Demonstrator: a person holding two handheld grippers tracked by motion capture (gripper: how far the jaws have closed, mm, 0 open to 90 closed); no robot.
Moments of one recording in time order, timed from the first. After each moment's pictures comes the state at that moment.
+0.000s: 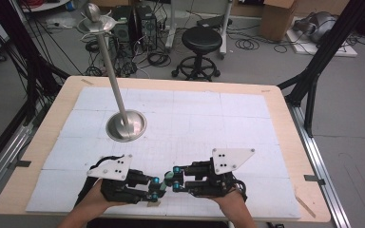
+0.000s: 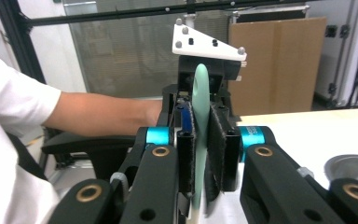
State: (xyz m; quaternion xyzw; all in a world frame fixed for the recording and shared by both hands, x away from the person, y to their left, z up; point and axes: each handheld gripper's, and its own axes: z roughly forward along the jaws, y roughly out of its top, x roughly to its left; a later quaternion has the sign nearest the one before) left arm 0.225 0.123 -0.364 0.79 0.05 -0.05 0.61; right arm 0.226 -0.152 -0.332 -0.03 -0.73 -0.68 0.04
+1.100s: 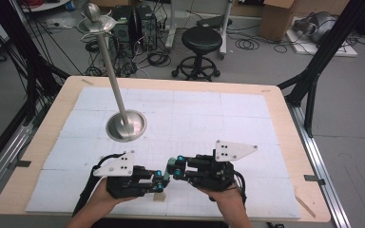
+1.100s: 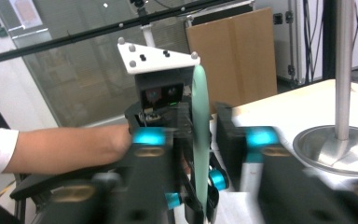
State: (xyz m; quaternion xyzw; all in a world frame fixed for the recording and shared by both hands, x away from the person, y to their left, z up) left arm 0.229 0.115 -0.365 0.79 0.10 0.00 0.60; right arm 0.232 -0.155 -0.332 -0.15 -0.71 -0.69 0.04
